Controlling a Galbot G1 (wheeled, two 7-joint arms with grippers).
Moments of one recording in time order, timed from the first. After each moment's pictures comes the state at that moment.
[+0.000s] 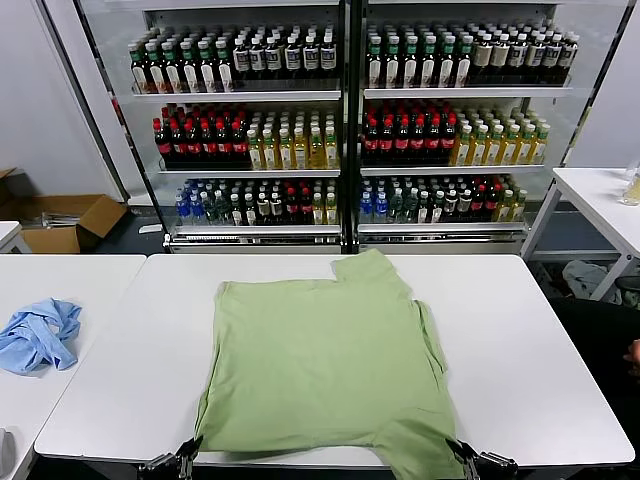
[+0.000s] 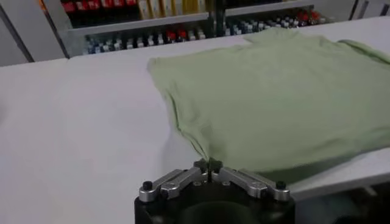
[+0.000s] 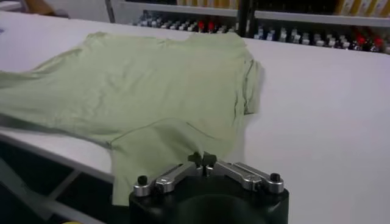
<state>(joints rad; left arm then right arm) 2.04 -1.04 -0.65 -2.43 -0.41 0.50 -0.13 -2.12 0.80 0.77 2.42 0.60 -0.36 0.02</state>
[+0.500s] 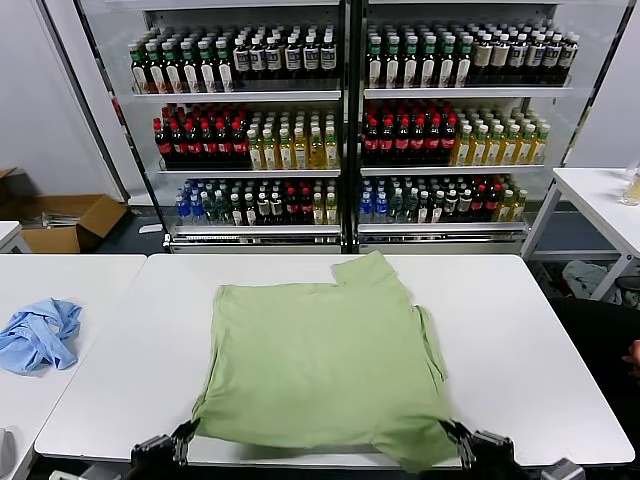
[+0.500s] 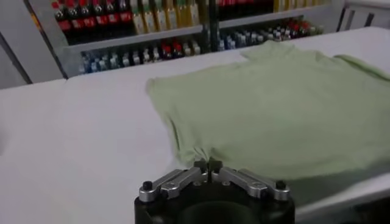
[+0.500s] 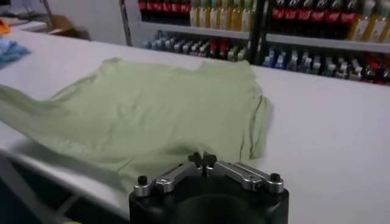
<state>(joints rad) 1.89 -0.98 -0.70 -2.39 -0.52 0.50 -0.09 -1.85 0.76 0.70 2.39 0.71 -0.42 0.09</state>
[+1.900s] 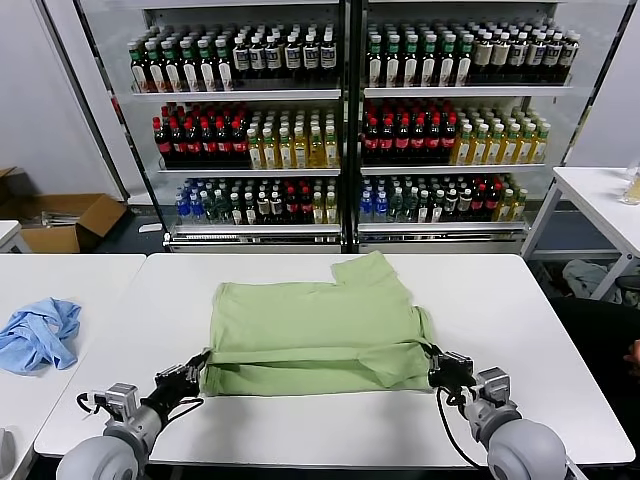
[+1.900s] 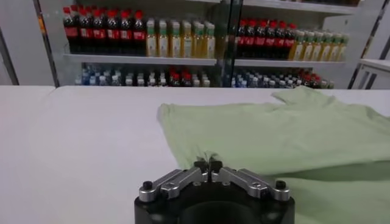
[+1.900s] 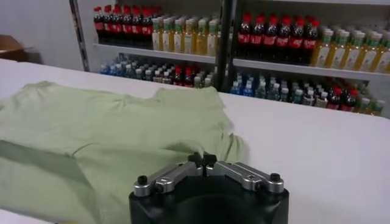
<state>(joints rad) 1.40 -1.01 -0.54 -1.93 -0.60 0.41 0.03 -1.28 0.91 0.30 2.01 0.57 -0.45 0.17</state>
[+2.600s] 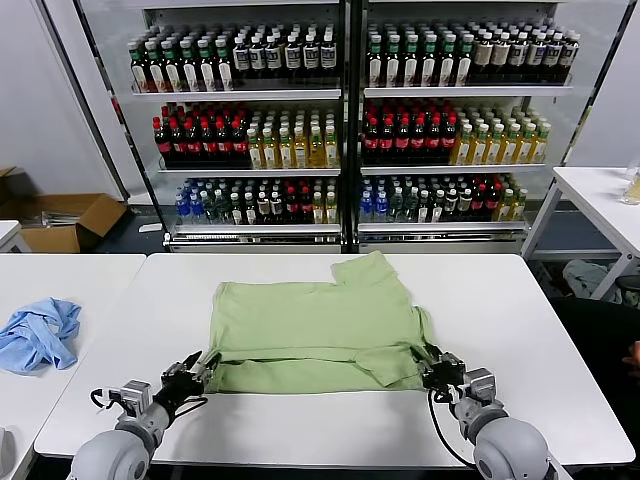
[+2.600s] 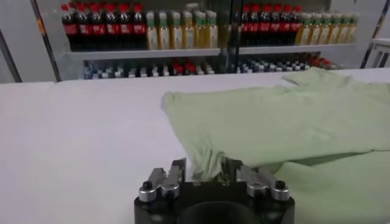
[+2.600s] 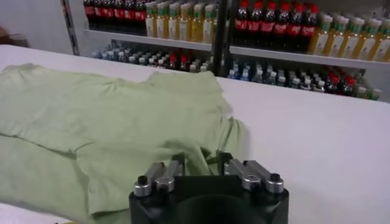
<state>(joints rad) 1.38 -1.03 -0.52 -1.87 -0.51 0.38 0.05 -1.30 0.92 0.31 2.01 0.56 -0.47 0.18</state>
